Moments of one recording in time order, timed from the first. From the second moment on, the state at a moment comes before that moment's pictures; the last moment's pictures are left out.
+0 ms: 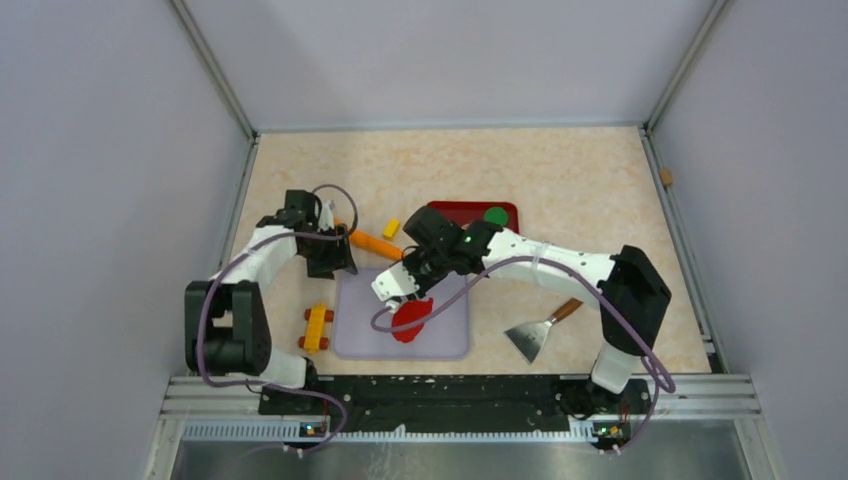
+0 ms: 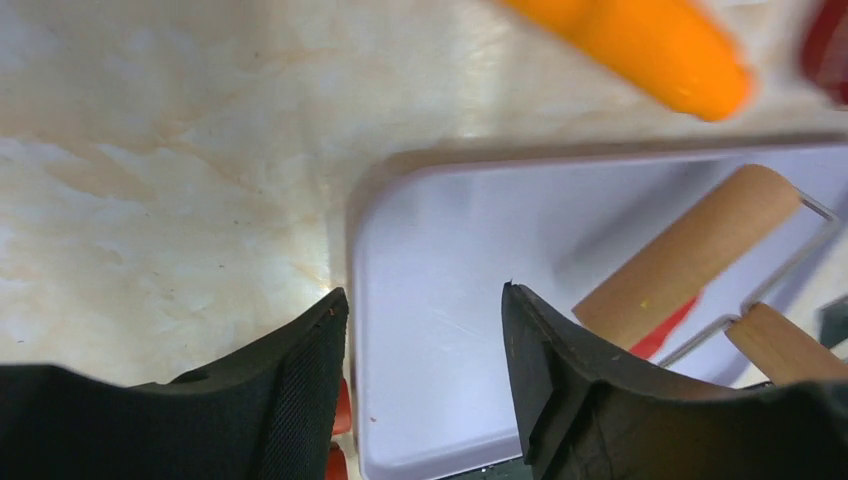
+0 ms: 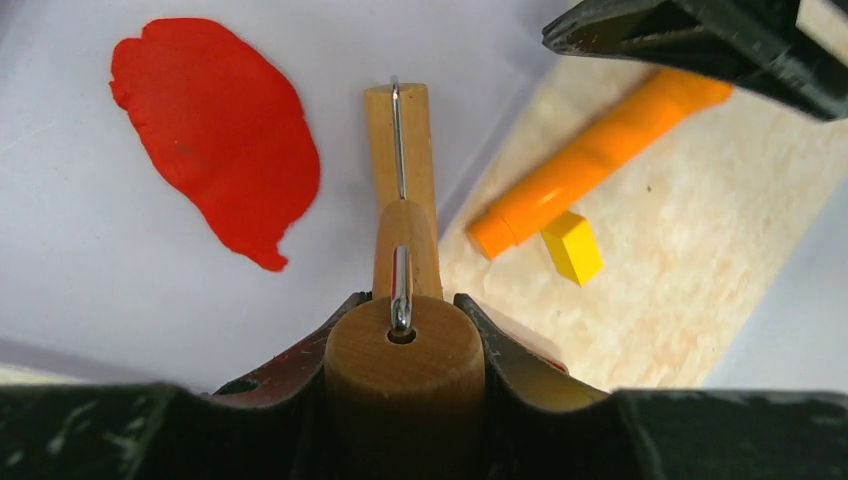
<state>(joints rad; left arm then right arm) -0.03 1.53 0.92 -0.68 0.26 -0.21 1.04 1.74 1.37 -0.59 -0.26 -1.23</state>
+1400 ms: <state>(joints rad) -0.01 1.34 0.85 -0.57 0.40 -0.17 1.14 1.70 1.40 -0.96 -0.32 -1.46</state>
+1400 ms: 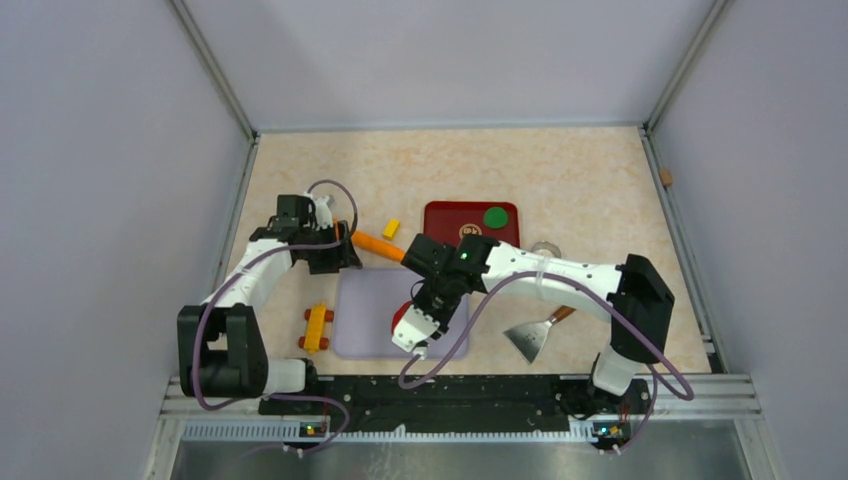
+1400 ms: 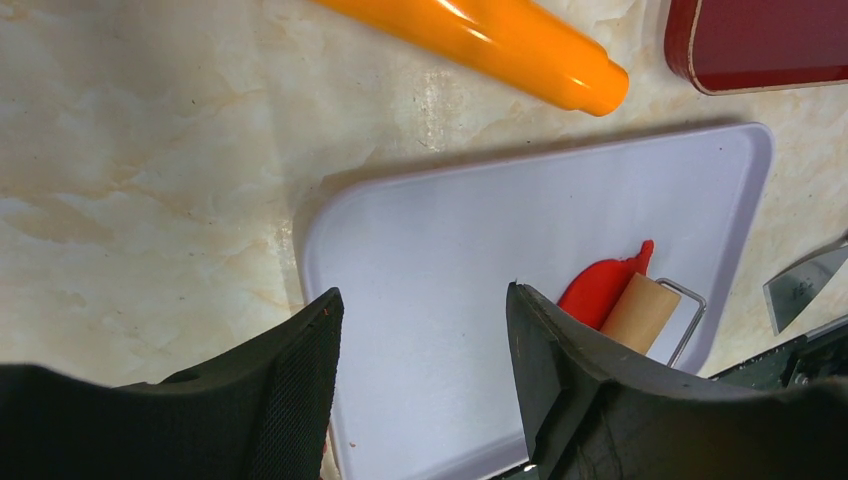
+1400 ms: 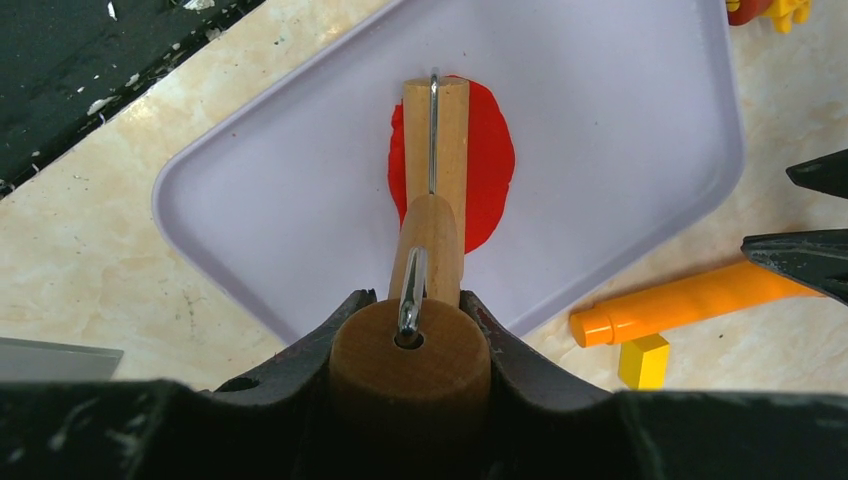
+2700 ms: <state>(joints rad) 0.02 1.27 0.82 -0.52 0.48 -0.18 1.01 1.69 1.56 -1.19 -0.36 -1.13</state>
